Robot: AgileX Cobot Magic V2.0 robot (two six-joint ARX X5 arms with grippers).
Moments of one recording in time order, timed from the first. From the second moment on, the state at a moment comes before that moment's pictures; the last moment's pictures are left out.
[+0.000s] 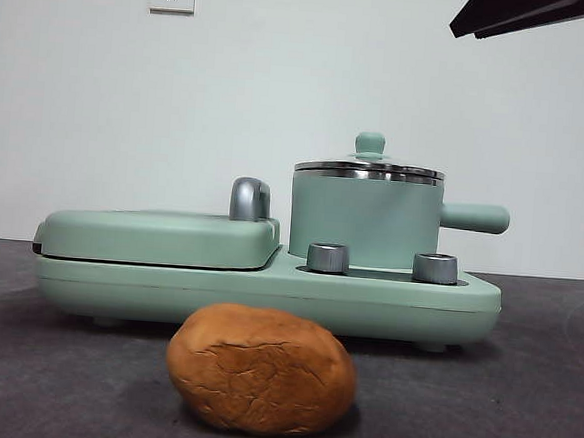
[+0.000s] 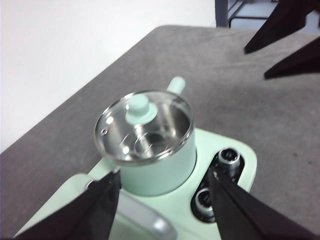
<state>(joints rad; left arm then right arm) -0.49 1.13 1.05 -0.25 0.42 0.38 0.38 0.93 0.80 -0.19 -0.34 -0.35</state>
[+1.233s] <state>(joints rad) -0.58 1.94 1.52 0.09 0.38 0.23 0.32 0.77 0.80 -0.25 -0.28 -0.13</state>
